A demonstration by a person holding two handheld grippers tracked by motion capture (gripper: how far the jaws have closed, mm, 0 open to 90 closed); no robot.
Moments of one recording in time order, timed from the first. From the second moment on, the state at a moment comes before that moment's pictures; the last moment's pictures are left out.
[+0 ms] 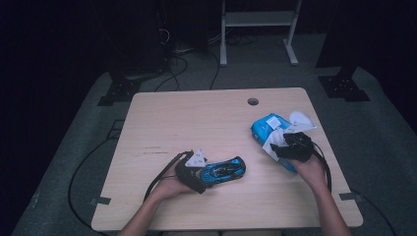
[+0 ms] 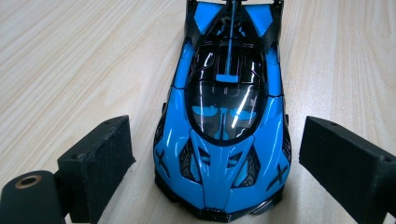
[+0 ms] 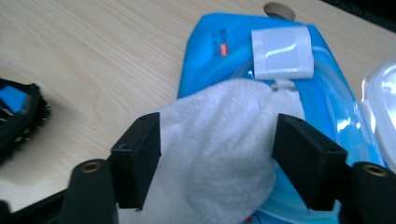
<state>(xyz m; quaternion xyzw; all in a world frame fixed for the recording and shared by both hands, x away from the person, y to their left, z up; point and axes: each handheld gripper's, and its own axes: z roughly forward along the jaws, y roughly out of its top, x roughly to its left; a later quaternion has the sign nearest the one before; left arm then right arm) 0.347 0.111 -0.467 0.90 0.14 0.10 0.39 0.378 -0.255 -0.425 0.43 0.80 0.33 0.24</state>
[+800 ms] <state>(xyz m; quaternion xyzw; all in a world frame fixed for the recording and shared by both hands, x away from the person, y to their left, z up) 0.352 0.115 -0.477 0.91 0.15 0.08 0.39 0.344 -0.276 -0.390 0.43 0.75 0.43 0.27</state>
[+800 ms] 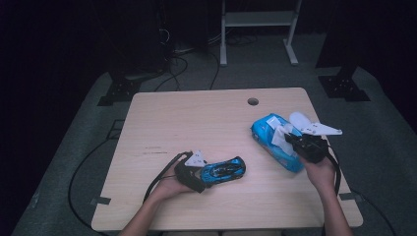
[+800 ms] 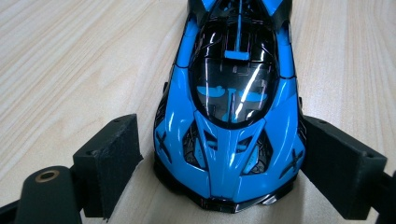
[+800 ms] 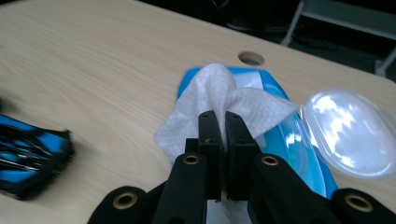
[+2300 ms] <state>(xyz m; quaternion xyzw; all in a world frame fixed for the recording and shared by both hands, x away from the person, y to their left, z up) 0.352 0.116 -0.478 0.91 0.13 0.08 0.39 0.346 -0.109 -0.441 0.28 0.87 0.39 0.08</state>
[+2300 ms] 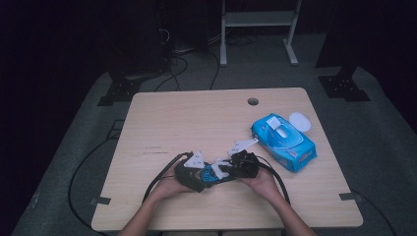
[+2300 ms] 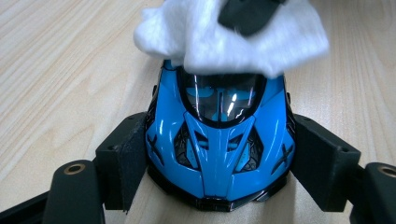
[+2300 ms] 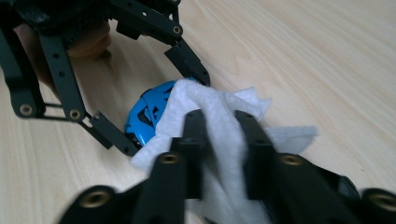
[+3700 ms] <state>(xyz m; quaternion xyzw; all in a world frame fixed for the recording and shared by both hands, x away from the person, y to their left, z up) 0.349 0.113 -0.478 0.91 0.14 0.08 0.39 0.343 -0.140 -0.447 0.31 0.86 0.39 0.13</state>
